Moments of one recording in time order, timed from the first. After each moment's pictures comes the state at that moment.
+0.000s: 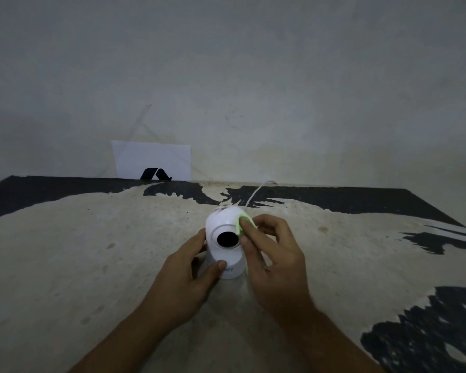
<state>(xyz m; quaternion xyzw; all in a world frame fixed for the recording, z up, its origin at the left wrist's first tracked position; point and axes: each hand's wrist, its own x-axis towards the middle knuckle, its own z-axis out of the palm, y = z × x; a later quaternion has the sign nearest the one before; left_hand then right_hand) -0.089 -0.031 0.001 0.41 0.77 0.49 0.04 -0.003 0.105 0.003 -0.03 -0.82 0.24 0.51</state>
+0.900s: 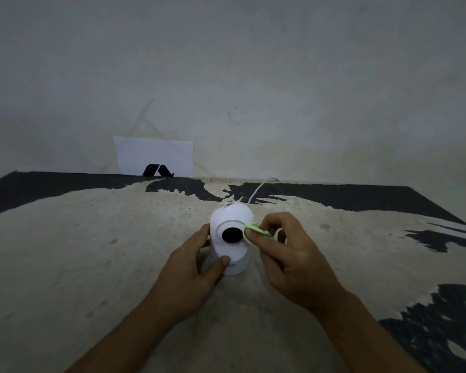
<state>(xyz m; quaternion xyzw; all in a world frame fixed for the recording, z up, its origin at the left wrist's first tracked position) -0.090 -0.032 0.001 0.42 0.75 0.50 0.04 0.016 0.135 0.017 0.06 -0.92 0.07 0.39</state>
